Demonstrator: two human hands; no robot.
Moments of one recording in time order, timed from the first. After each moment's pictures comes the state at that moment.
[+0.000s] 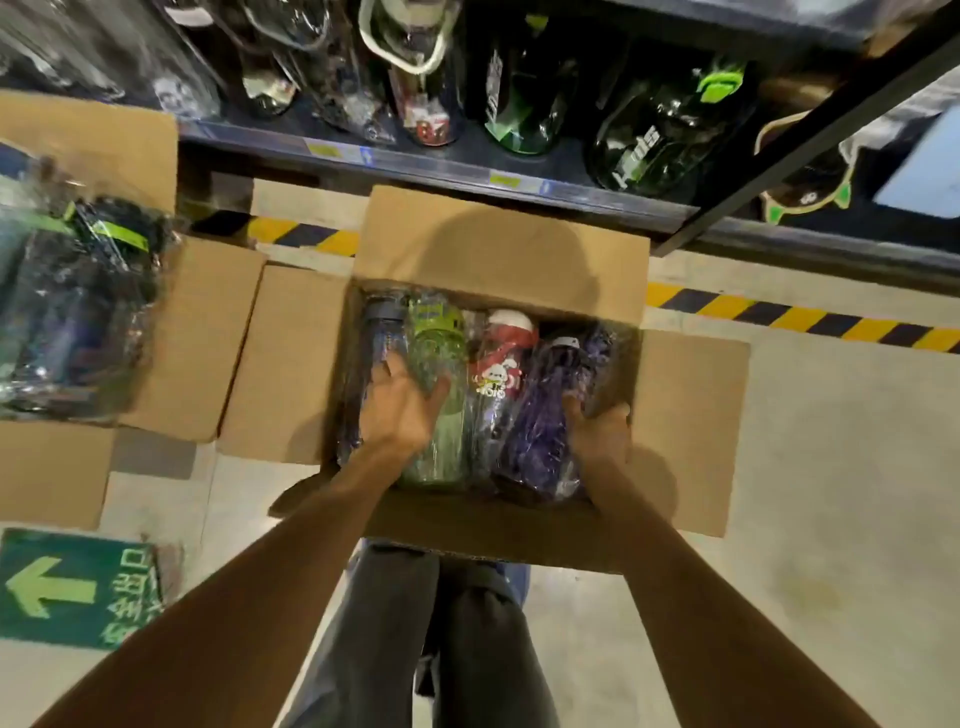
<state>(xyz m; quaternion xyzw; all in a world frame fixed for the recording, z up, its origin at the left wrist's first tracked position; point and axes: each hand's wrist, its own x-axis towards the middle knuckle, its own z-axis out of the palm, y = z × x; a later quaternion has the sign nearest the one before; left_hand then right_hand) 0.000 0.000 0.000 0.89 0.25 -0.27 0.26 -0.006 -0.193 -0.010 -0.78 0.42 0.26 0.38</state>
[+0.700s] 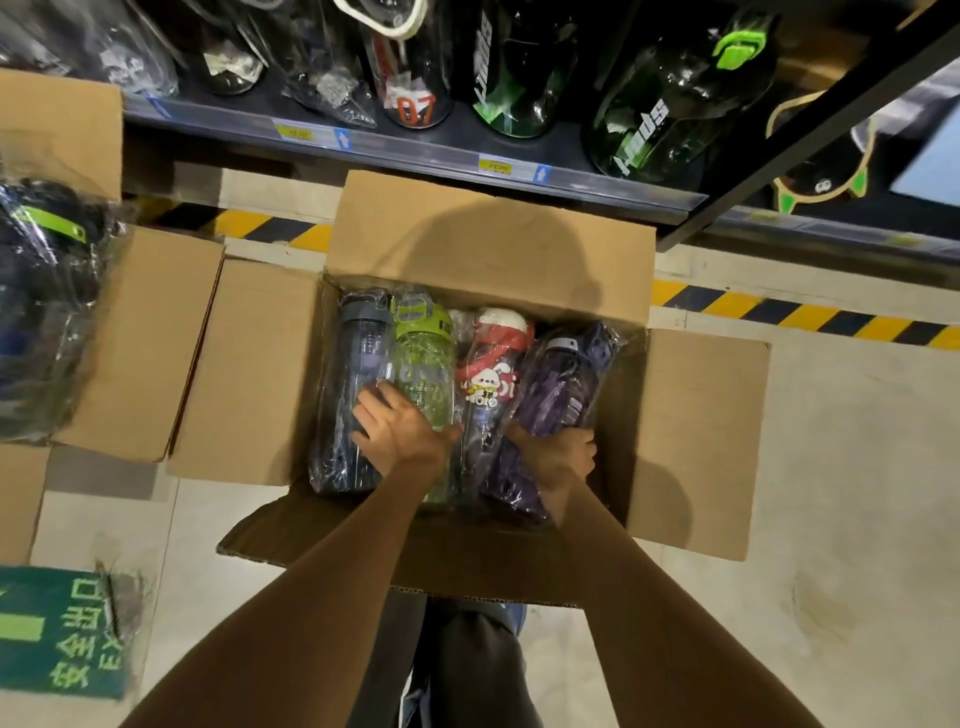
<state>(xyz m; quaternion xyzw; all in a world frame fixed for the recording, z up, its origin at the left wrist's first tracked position) -0.014 -0.030 -0.066 0.88 0.31 -0.34 0.09 -0.011 -0.168 -0.057 -0.76 0.46 0.33 0.32</state>
